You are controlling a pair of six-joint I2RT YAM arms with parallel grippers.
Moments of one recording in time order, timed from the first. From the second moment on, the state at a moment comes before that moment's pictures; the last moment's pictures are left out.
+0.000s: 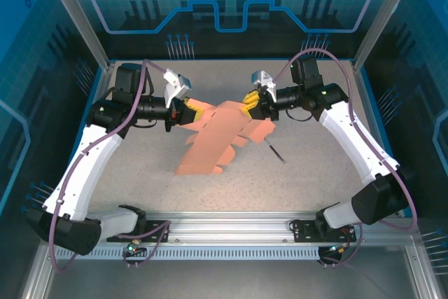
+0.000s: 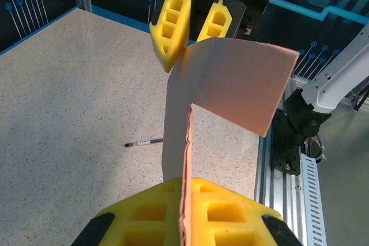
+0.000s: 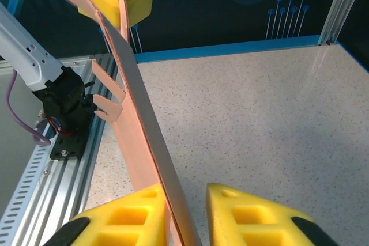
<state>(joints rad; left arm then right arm) -0.24 1.21 1.39 -0.82 0.95 0.33 0.36 1.44 1.45 -0.73 -1.00 -0.58</state>
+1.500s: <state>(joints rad) -0.21 1.30 1.42 -0.76 0.81 -0.01 0.84 1.16 0.96 -0.02 0.25 -0.58</state>
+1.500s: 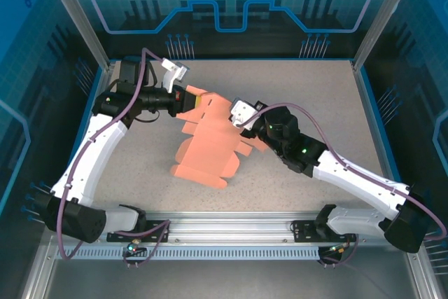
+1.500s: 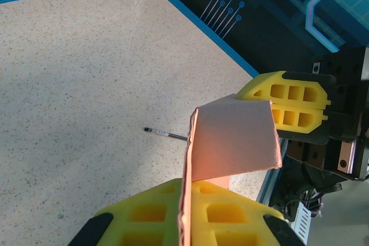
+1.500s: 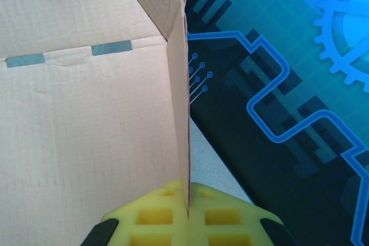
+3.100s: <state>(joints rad) -0.43 1.11 0.90 -0.28 0.38 -0.37 0.40 1.57 1.23 -0.57 -0.45 -0.02</state>
